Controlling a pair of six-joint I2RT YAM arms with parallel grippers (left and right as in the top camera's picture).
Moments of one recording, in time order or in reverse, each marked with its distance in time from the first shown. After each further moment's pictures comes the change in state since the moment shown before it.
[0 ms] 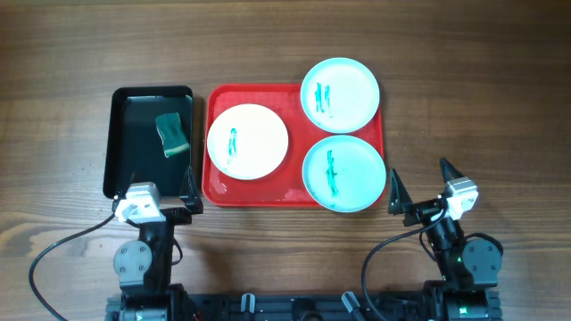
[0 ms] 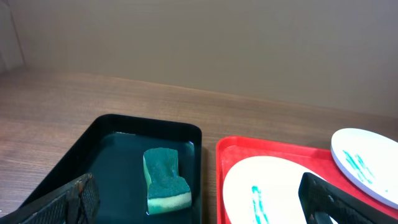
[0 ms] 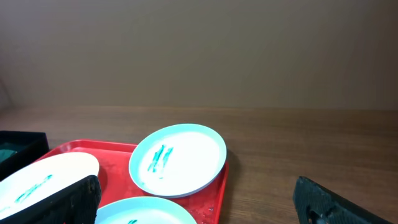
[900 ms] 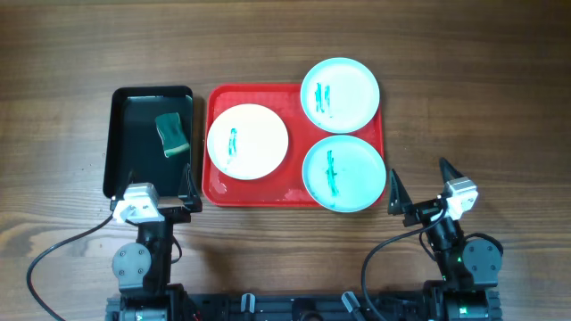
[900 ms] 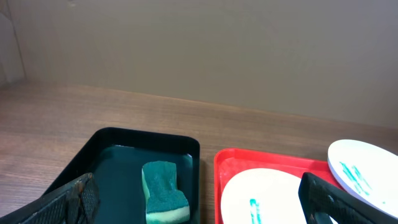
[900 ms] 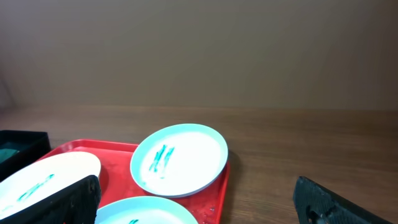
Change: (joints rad) left arm 0.000 0.000 0.000 0.048 0.000 0.000; right arm 0.000 0.000 0.000 0.000 -0.013 0.000
